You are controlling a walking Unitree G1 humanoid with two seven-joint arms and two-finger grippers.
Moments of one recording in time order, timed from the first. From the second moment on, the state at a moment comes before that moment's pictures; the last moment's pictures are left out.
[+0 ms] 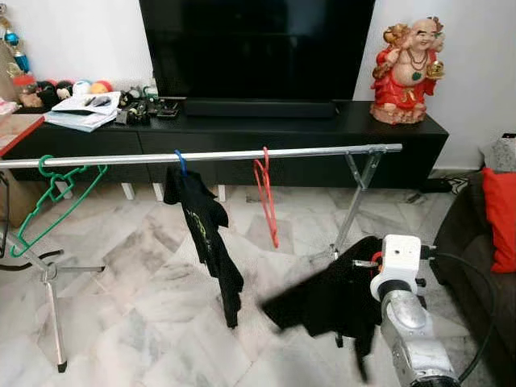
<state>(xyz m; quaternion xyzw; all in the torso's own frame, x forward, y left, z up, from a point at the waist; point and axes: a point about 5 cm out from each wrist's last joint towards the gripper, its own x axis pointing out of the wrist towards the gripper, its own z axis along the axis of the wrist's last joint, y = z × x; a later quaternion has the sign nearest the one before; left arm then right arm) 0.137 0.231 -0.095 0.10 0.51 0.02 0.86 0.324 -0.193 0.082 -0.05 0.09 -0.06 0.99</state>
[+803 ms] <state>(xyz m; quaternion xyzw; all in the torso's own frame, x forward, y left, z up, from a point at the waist) 0.132 0.232 -0.096 0.10 0.51 0.03 0.85 0.279 -0.231 0.000 -0.05 0.26 -0.11 0.96</state>
